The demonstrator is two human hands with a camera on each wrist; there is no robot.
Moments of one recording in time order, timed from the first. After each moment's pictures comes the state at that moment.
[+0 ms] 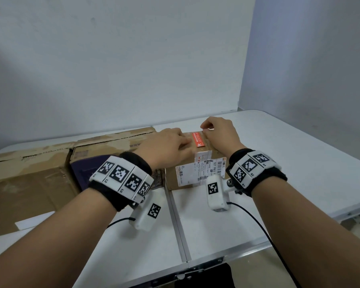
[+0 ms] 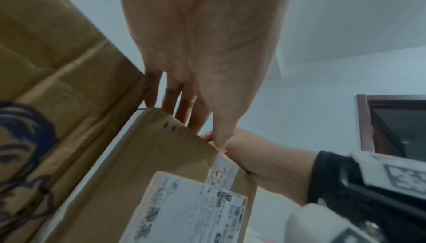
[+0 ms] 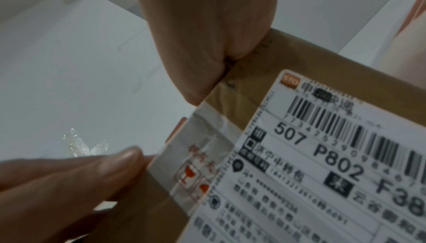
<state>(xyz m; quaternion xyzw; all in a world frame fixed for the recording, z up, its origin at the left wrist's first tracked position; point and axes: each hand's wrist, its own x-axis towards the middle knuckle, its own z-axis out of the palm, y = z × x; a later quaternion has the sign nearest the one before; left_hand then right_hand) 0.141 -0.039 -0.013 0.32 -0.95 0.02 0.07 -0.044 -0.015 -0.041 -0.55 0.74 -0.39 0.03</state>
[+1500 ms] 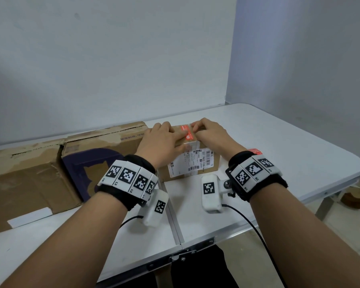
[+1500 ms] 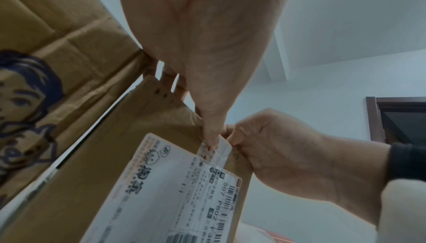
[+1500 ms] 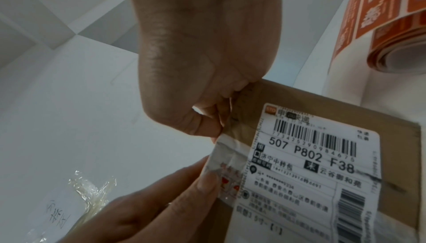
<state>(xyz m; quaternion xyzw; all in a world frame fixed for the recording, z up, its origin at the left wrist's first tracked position) 0.131 -0.027 -0.035 0.35 -0.93 0.05 0.11 -0.021 0.028 -0.038 -0.50 0.74 -0.41 0.19</state>
